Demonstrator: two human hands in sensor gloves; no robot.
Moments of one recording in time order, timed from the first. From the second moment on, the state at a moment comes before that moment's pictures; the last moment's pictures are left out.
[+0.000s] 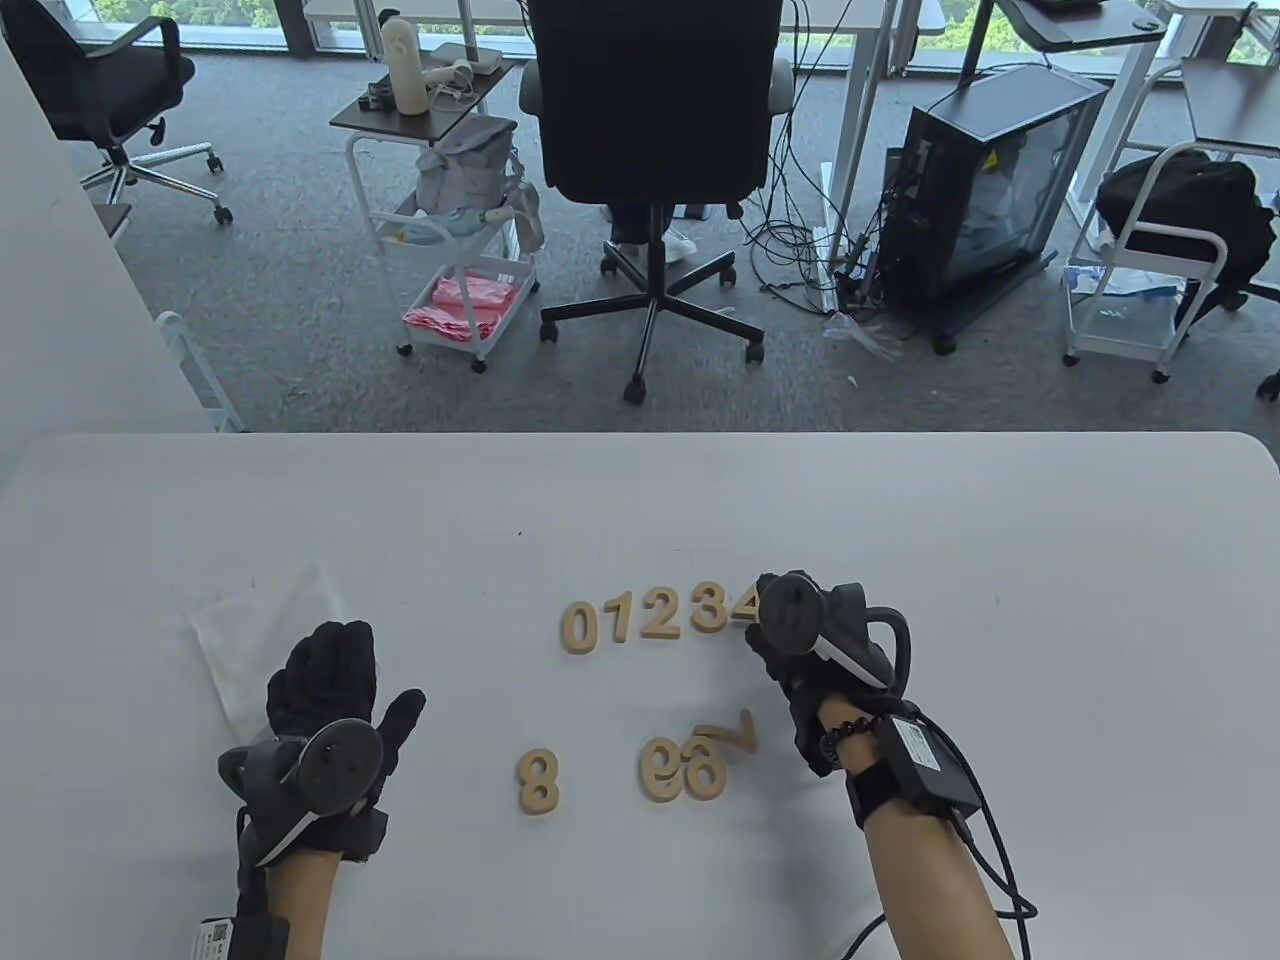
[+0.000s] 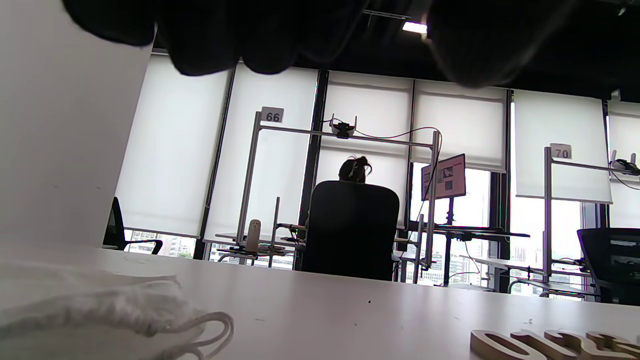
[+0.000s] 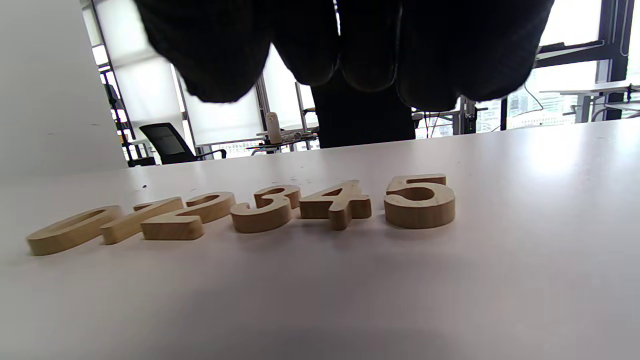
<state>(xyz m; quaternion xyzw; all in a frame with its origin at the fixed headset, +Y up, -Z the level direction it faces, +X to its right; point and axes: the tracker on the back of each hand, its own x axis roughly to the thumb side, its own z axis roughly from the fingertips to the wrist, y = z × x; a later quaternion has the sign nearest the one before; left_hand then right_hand) -0.293 -0.692 -0.318 0.19 -0.04 0.07 0.98 0.130 -0.712 -0.429 0.10 -0.03 0.99 0.08</state>
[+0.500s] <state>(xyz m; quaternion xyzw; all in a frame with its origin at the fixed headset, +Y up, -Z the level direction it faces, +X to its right) -0.292 -0.692 -0.316 0.20 -0.05 0.07 0.98 0.069 -0.713 -0.333 0.21 0.05 0.98 0.01</state>
